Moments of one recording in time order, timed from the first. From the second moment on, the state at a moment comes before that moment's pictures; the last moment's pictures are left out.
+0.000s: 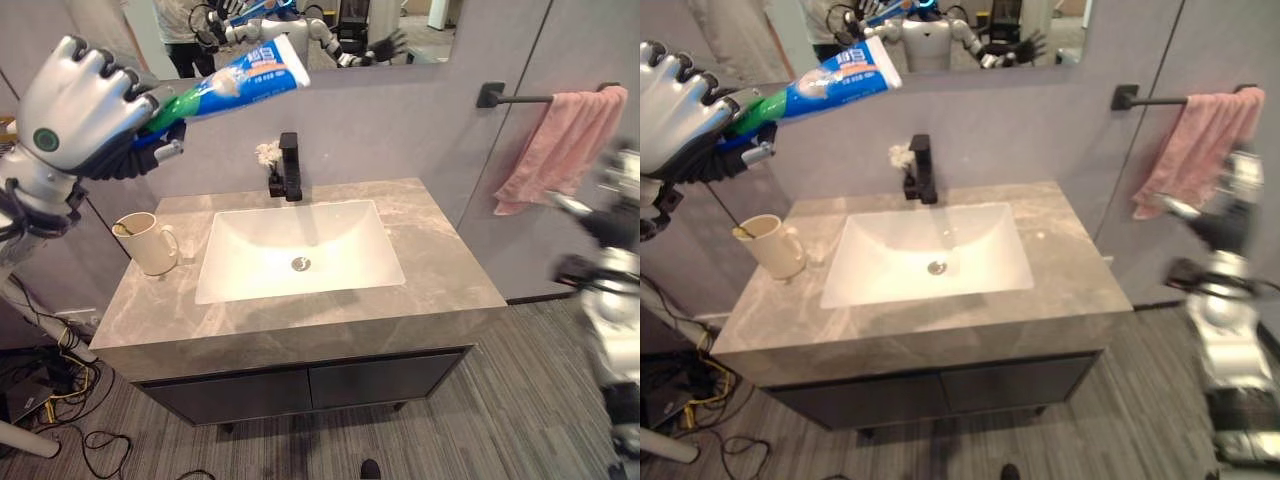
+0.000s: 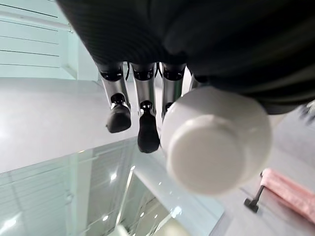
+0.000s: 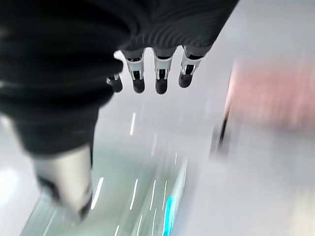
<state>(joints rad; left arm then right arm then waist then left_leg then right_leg) -0.57 1.37 -0.16 -0.04 0.79 -0.28 0.57 -0.35 -0.79 0.10 0.16 0.46 -0.29 -0.19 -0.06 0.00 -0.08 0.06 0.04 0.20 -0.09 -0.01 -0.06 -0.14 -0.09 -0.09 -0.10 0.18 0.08</state>
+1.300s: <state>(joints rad) -0.88 1.11 -0.49 -0.10 0.72 -0.28 0.62 -0.89 -0.08 0.50 0.03 1.13 -0.50 -0.02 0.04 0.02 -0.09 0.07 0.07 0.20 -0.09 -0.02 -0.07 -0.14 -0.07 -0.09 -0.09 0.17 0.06</state>
